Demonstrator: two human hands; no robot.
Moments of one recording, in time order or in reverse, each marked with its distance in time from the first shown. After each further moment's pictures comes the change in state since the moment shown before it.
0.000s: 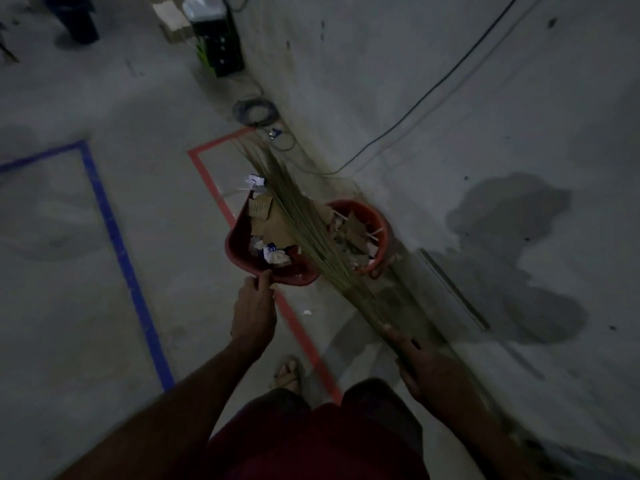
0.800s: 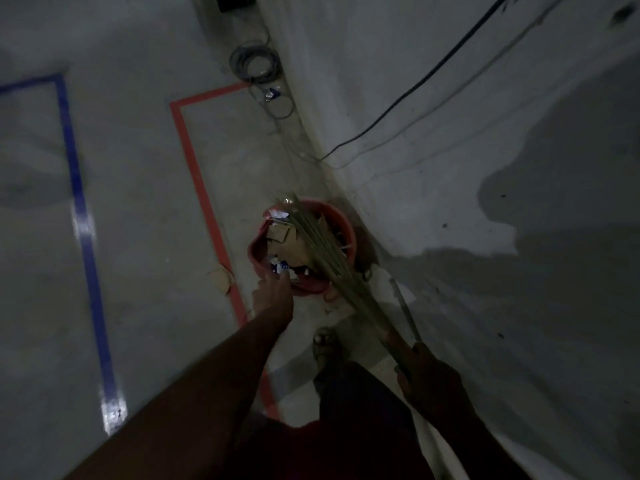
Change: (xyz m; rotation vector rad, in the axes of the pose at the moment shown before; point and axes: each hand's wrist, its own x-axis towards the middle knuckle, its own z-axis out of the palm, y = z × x) left_hand 0.200 0.209 0.196 0.317 -0.442 -0.276; right_hand 0.180 0.291 -0.055 -0.053 -0.125 -0.009
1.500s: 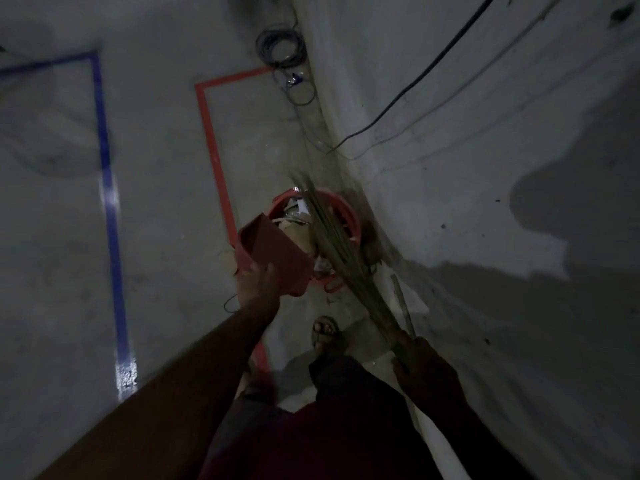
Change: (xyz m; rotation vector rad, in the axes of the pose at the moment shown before) left_hand -0.032 0.003 -0.024 0.192 -0.059 -0.157; right_hand -0.002 0.042 -0.003 0.110 0.047 -0.064
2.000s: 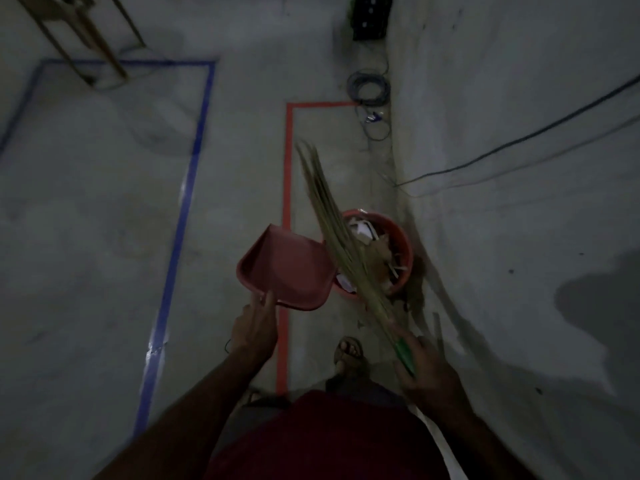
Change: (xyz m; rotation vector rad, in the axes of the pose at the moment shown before) left_hand -0.133 -0.121 0.066 -0.480 0.157 -0.207; right_hand 0.010 -0.113 -0.020 0.093 -0.119 -0.282
